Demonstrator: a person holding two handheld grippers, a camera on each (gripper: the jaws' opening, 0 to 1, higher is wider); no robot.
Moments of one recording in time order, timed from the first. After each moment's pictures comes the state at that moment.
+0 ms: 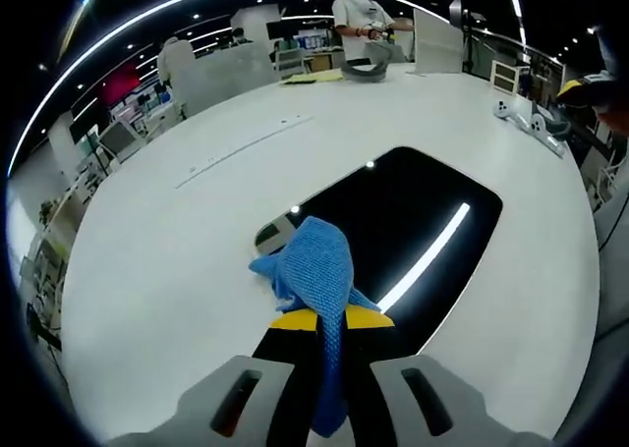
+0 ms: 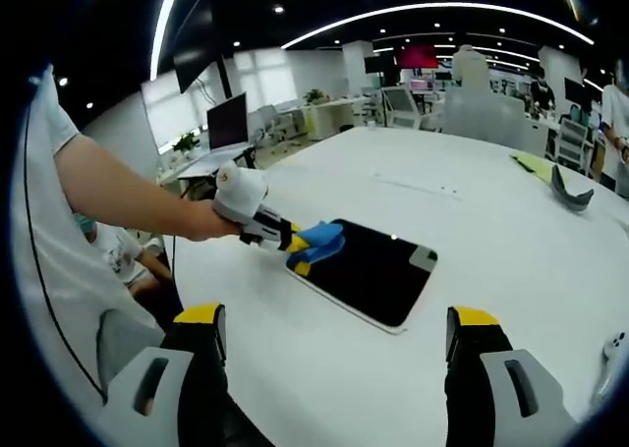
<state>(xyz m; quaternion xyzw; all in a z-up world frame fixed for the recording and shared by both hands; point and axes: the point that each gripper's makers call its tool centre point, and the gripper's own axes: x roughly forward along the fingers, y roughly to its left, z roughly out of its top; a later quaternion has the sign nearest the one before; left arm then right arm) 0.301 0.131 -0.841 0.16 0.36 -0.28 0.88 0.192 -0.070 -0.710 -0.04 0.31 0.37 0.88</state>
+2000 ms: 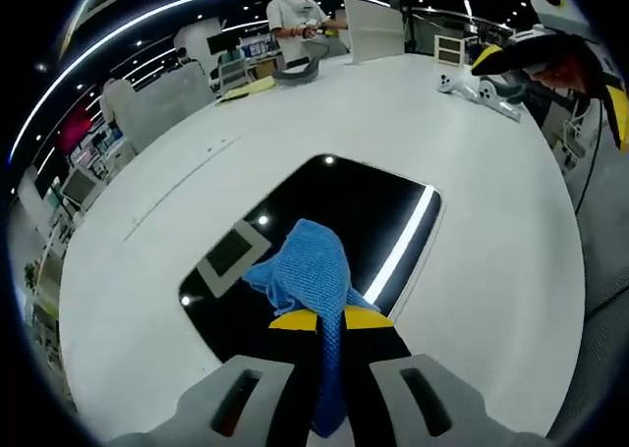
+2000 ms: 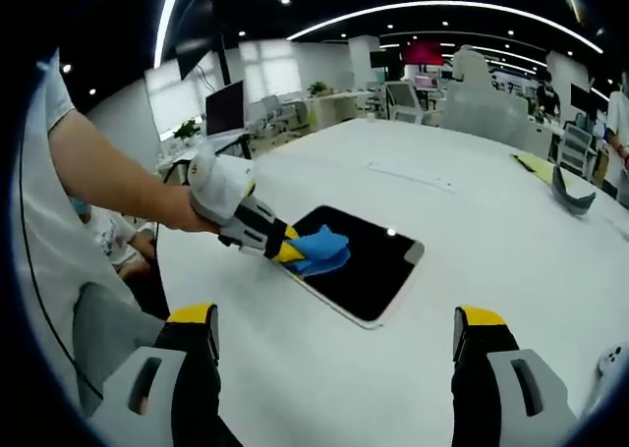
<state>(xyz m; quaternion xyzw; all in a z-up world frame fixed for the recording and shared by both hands) 0.281 0.051 -0.842 0.23 0.35 -0.37 0.83 0.212 -0.091 -0.737 -0.07 0.31 0.37 0.87</state>
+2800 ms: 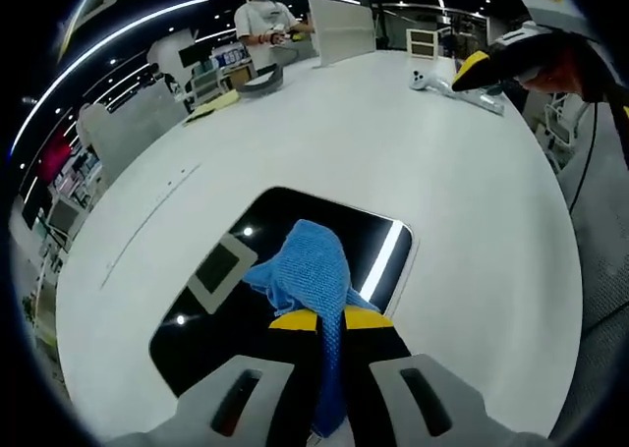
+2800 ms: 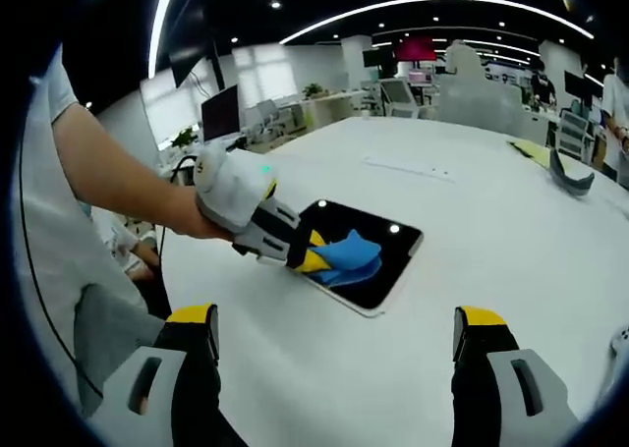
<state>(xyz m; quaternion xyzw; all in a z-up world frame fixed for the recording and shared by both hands) 0.281 -0.008 -0.843 0.26 0.33 -0.41 0.81 0.204 -0.098 -0.752 -0.04 0.32 0.37 0.87</state>
